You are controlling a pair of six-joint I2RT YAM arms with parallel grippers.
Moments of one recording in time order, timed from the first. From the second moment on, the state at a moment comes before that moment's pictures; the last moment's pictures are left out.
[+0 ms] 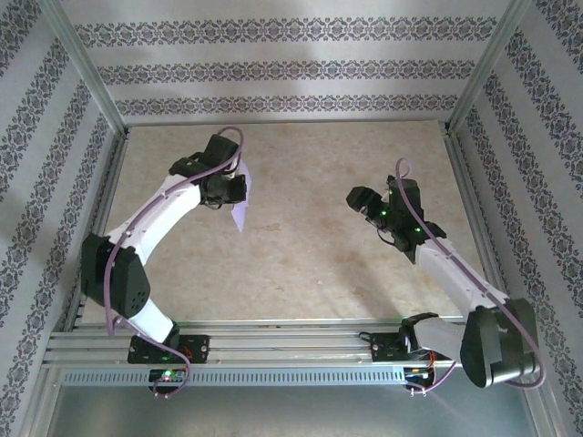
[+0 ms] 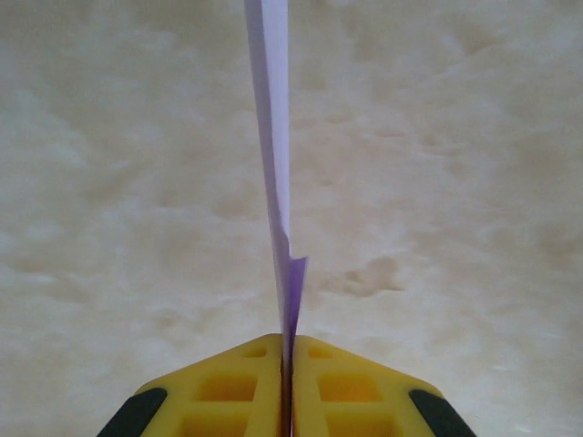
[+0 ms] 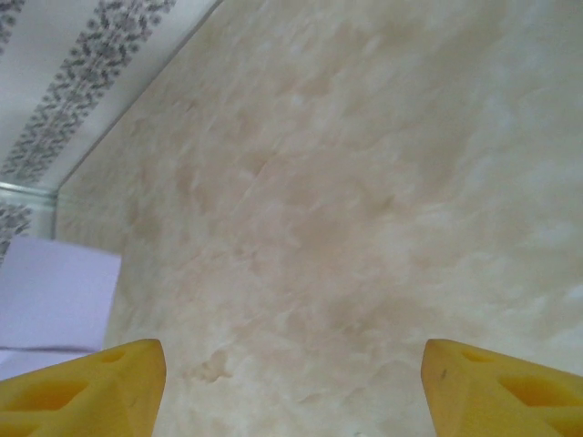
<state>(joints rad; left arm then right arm) -0.39 1.64 1.45 -0.91 -0.05 -0.39 0.22 1.13 0.69 -0.17 -0.18 0.81</state>
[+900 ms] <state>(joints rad) -0.65 2.05 1.70 -1.05 -0.07 -0.43 0.26 1.14 0.62 -0.24 -0.08 0.81</state>
